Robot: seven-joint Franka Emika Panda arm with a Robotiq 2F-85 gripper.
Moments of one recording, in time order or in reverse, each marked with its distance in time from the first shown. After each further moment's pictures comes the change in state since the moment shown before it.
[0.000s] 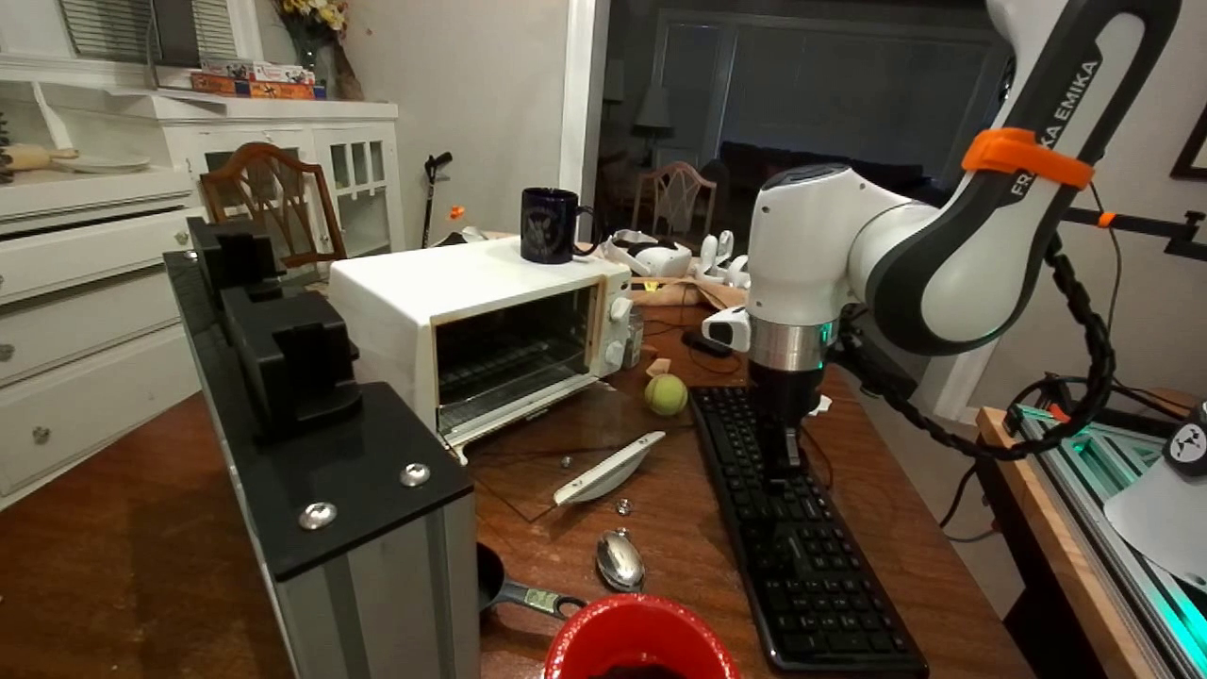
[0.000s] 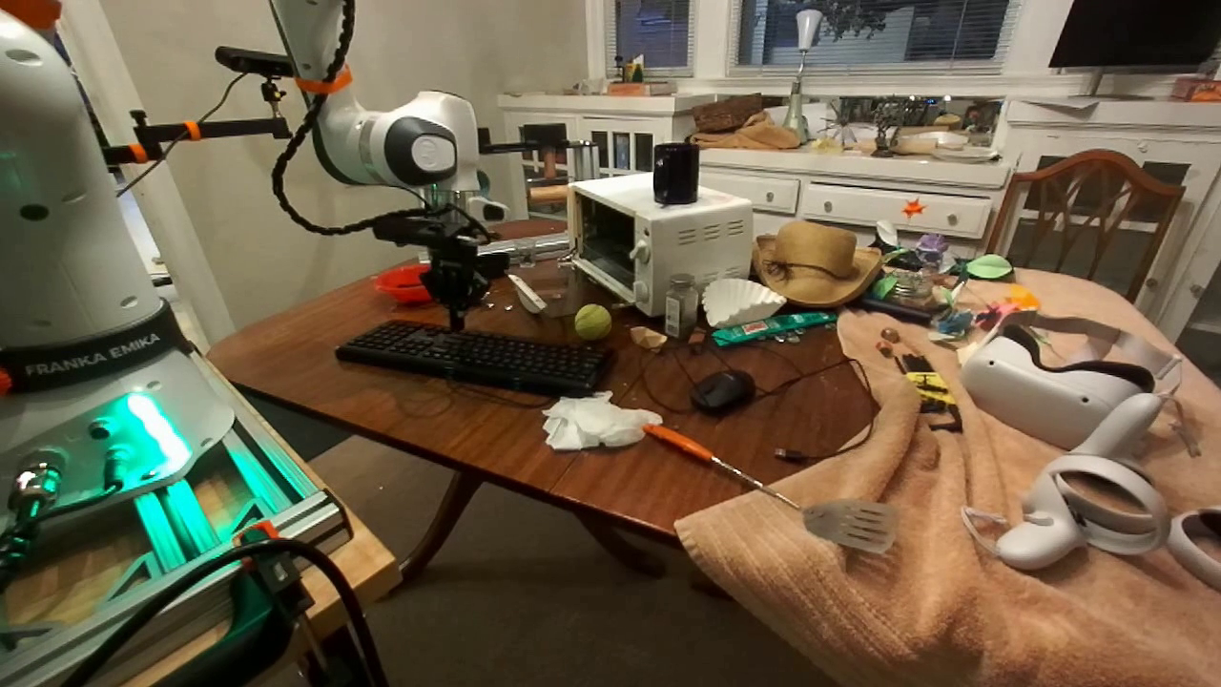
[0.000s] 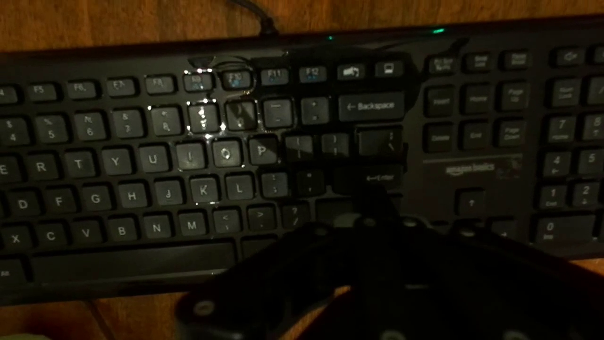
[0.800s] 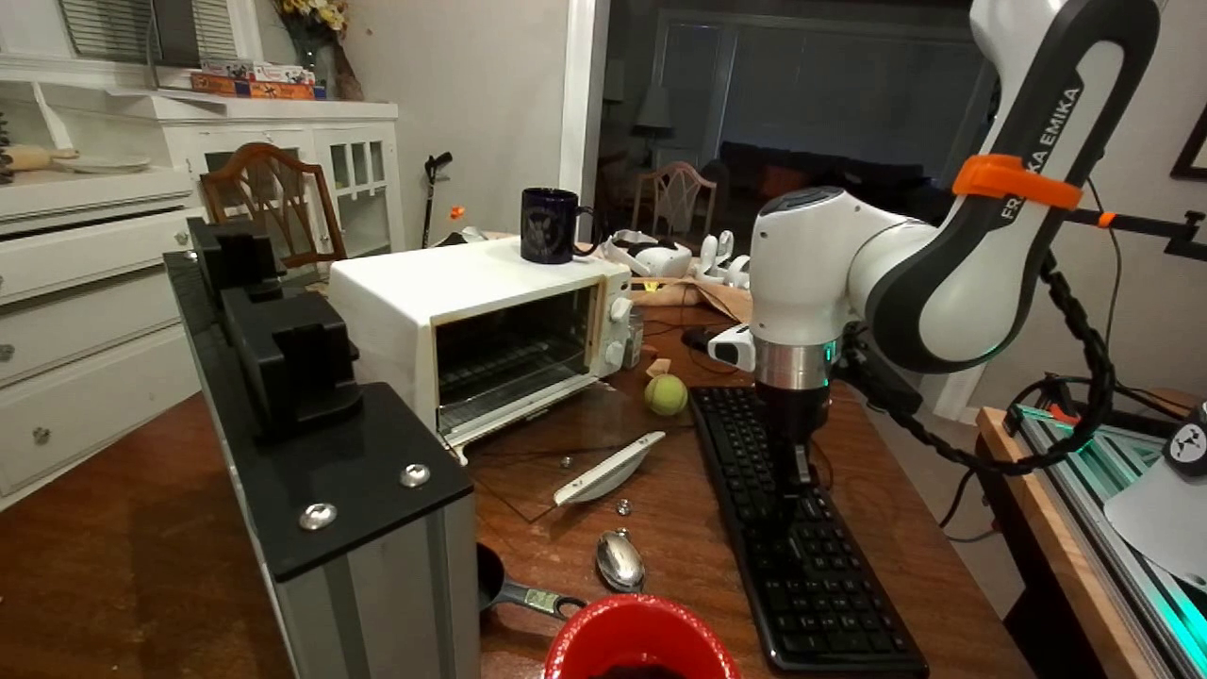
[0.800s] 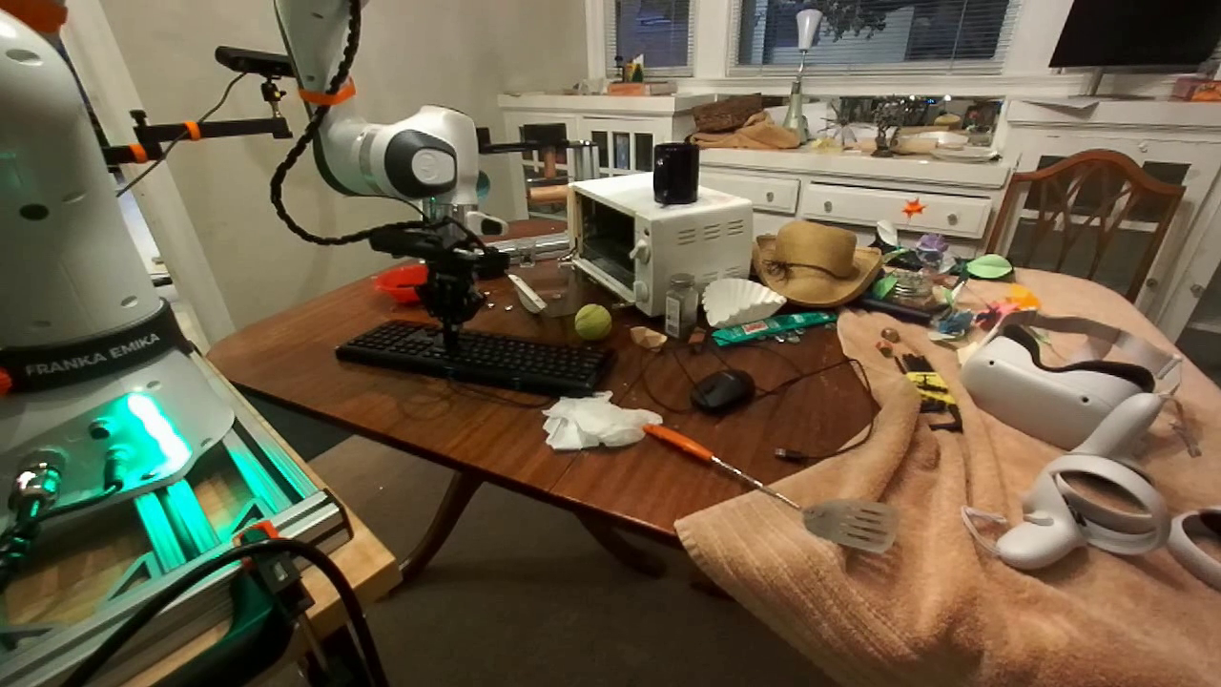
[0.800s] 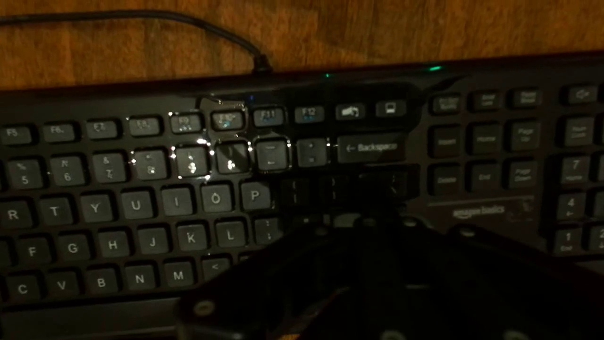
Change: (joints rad) arm 0.001 0.043 -0.005 -0.001 -0.002 -0.004 0.000
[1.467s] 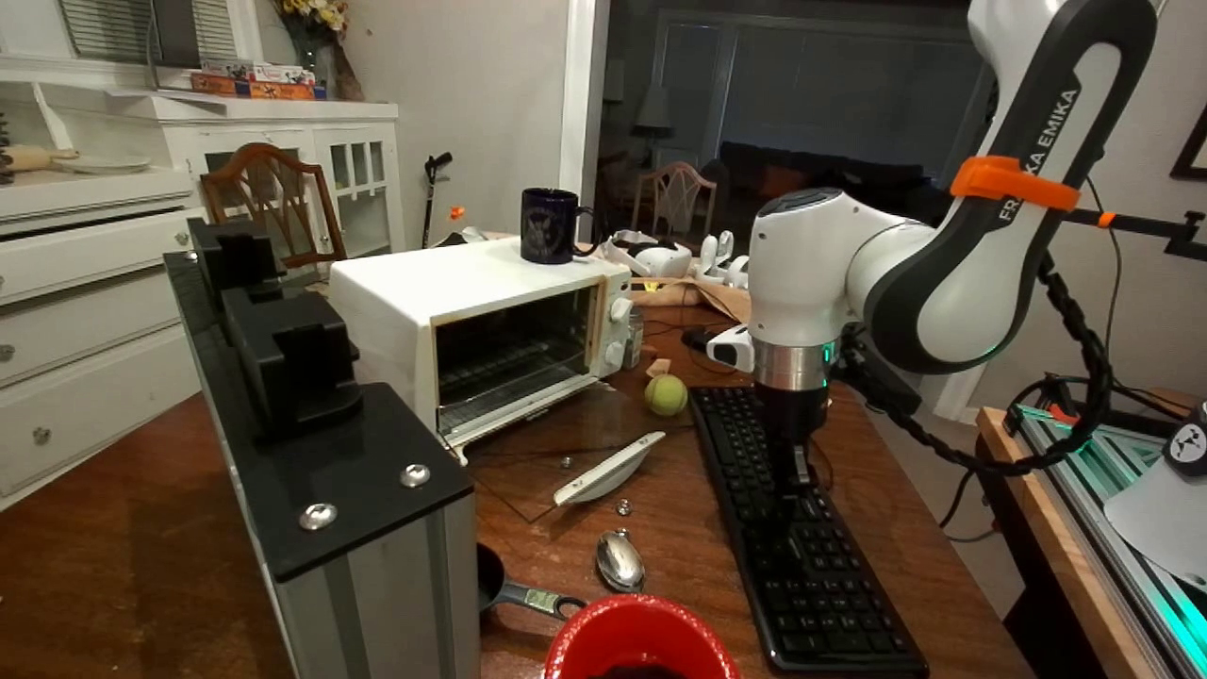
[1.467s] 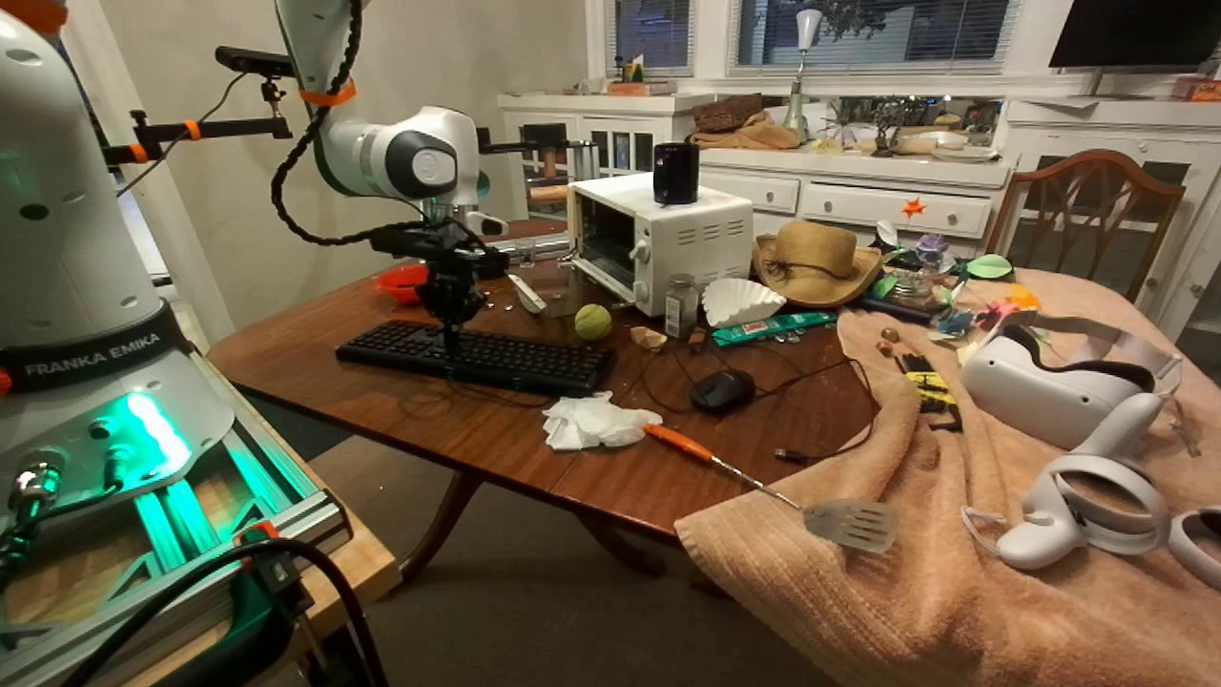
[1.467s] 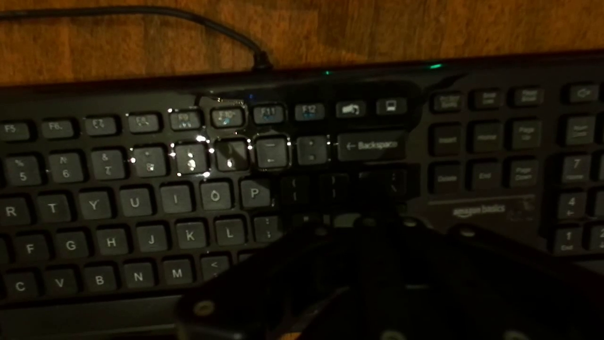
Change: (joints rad) arm 0.000 0.004 0.000 0.004 -0.001 0.000 -0.004
